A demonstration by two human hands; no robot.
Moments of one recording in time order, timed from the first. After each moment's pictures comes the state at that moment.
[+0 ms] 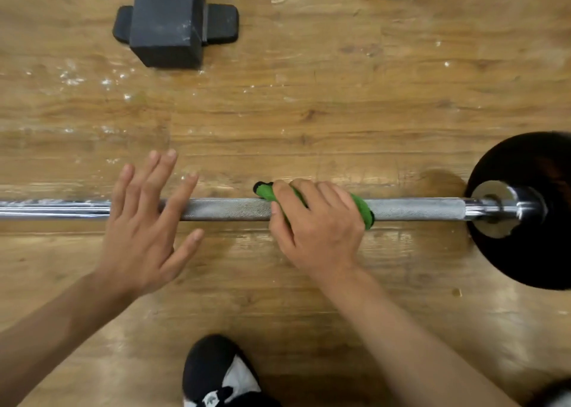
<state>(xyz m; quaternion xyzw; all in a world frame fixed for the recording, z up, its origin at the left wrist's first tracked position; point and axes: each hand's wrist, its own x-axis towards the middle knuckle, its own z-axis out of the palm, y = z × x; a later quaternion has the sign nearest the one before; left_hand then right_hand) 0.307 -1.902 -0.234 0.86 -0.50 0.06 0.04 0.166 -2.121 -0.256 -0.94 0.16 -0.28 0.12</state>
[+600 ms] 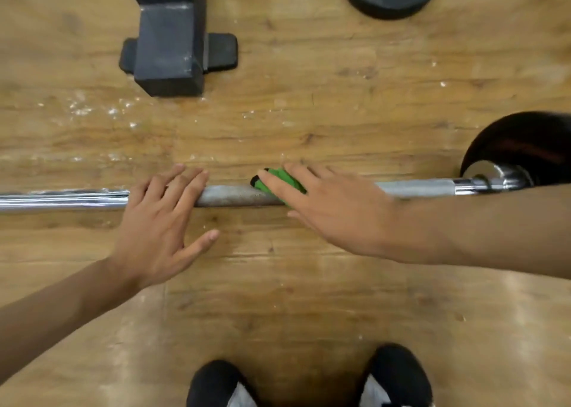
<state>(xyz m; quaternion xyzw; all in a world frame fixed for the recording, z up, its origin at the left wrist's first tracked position) 0.347 -1.940 -0.225 0.86 -0.51 -0.05 -0.02 0.214 -2.210 -0.198 -0.98 -0.13 0.14 0.02</state>
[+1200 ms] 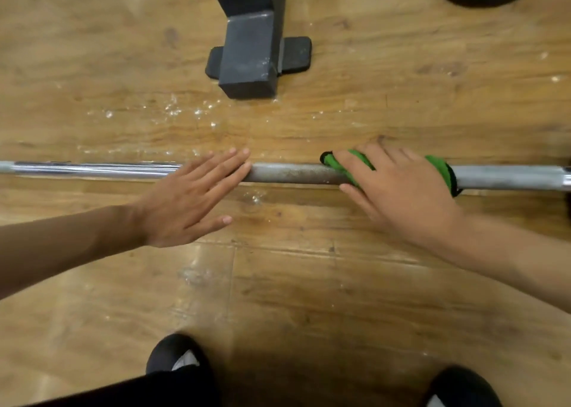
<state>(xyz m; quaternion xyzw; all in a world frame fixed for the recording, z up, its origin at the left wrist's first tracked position) 0.418 -1.896 -0.183 0.76 -0.63 -0.12 -0.11 0.233 -2.205 -0.230 -1.00 -0.02 -0.04 0.06</state>
